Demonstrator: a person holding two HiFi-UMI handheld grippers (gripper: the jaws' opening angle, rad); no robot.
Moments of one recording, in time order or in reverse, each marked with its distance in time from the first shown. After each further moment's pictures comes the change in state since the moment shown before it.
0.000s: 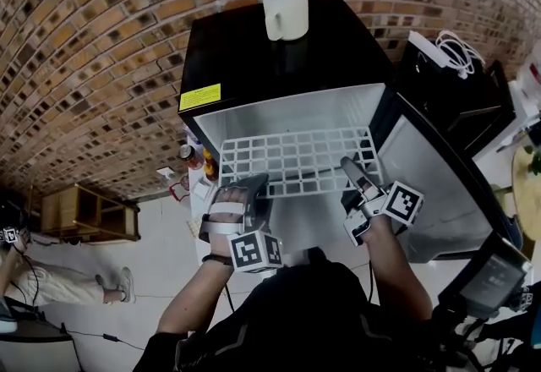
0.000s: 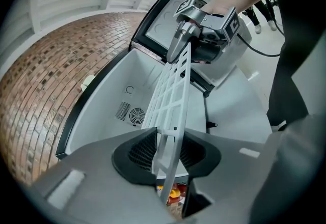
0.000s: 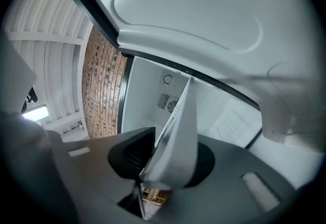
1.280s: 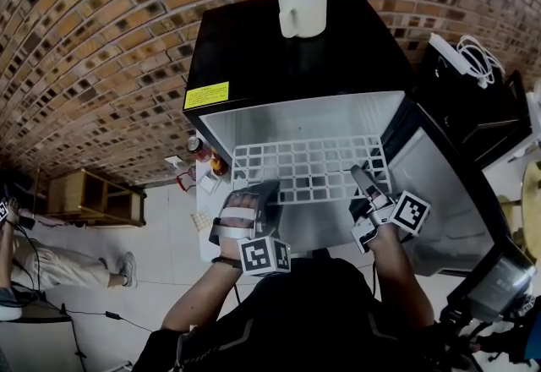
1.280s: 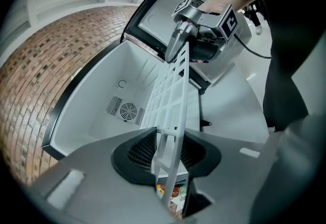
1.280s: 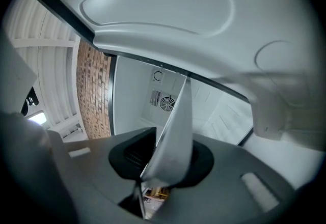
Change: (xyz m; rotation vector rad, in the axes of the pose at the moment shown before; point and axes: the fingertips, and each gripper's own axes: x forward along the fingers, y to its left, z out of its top) left arm 0.016 -0.026 -0.006 -0.029 0.042 -0.050; right arm 0.004 -0.031 -0.006 0.070 0.046 -0.025
